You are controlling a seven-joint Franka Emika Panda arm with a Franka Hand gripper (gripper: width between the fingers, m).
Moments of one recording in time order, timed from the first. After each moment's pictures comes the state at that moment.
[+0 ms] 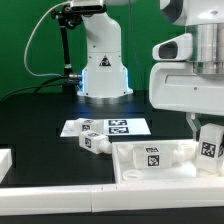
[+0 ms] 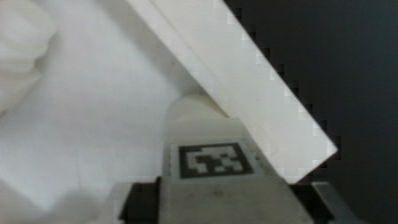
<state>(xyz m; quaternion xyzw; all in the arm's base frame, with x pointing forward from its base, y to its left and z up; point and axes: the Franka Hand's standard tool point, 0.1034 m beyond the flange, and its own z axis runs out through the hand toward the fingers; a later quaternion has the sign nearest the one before) 0.637 0.119 0.072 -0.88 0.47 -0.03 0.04</state>
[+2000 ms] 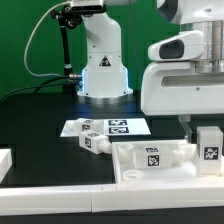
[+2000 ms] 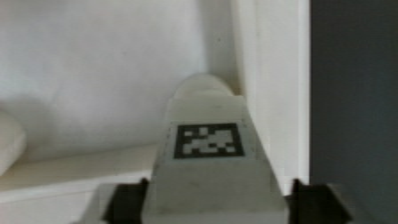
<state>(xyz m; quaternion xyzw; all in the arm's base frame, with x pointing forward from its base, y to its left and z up) 0.642 0.113 0.077 -1.00 0.08 -0.04 0.01</state>
